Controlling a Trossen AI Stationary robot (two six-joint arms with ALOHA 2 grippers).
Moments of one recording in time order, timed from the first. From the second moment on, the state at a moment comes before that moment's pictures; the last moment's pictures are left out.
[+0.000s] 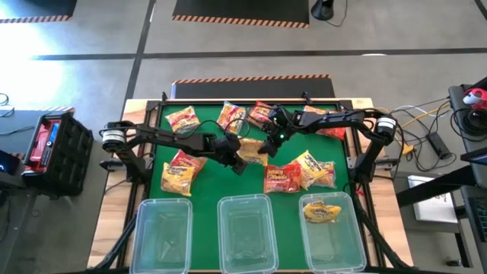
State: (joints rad) left arm 0.13 1.71 1.00 -0.23 0.07 -0.79; right arm -0.45 1.74 1.01 -0.15 -0.61 0.32
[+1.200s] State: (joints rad) left arm 0.15 1.61 1.01 0.02 -0.16 -0.18; right arm -0.51 1.42 1.01 -0.61 -0.55 0.04
